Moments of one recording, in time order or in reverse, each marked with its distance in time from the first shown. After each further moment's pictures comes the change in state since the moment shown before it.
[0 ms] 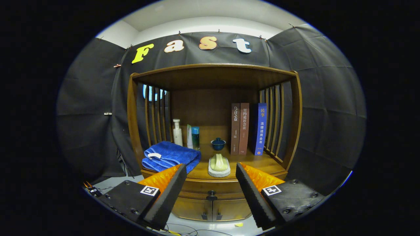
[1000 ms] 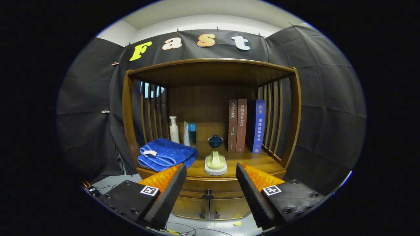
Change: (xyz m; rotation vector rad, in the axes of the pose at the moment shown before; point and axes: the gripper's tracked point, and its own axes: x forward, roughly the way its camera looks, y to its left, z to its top) arm 0.007 -0.011 -0.008 -0.005 0.032 -0.013
